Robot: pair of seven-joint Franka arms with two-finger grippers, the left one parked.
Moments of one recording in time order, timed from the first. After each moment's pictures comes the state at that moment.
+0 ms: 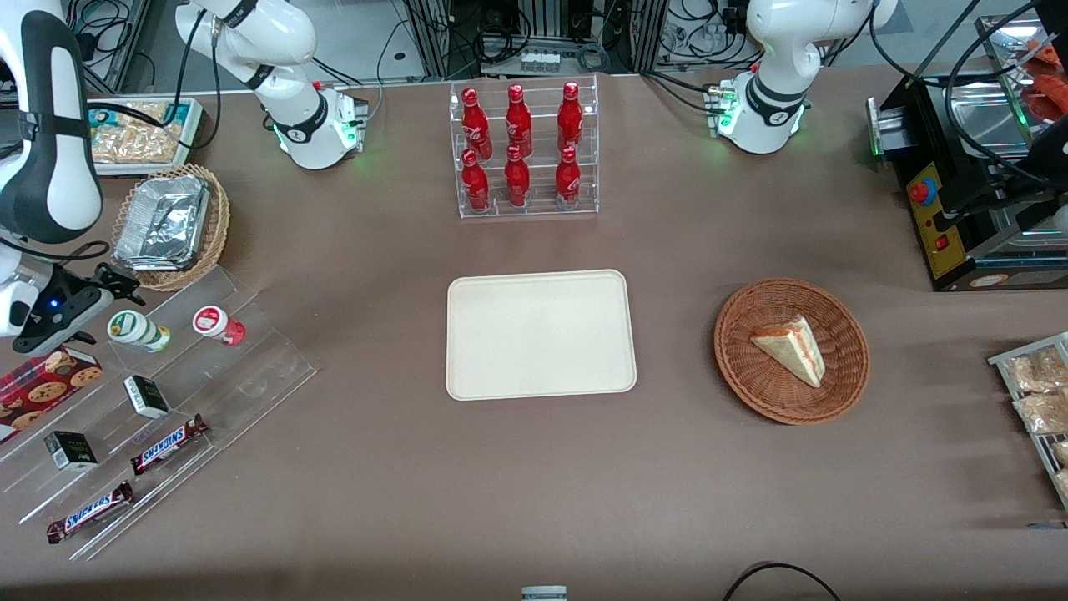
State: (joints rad) arm -0.23 0.06 -0.10 -2.07 -0.02 2.16 -1.09
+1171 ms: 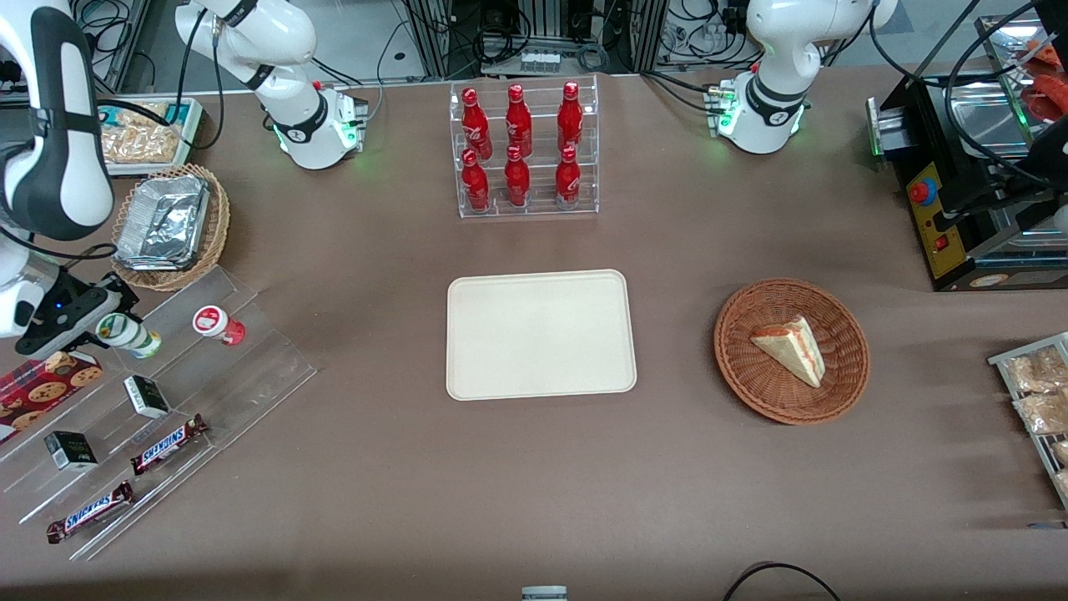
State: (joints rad) arm -0.20 0.05 -0.08 -2.02 -0.02 2.14 -1.09
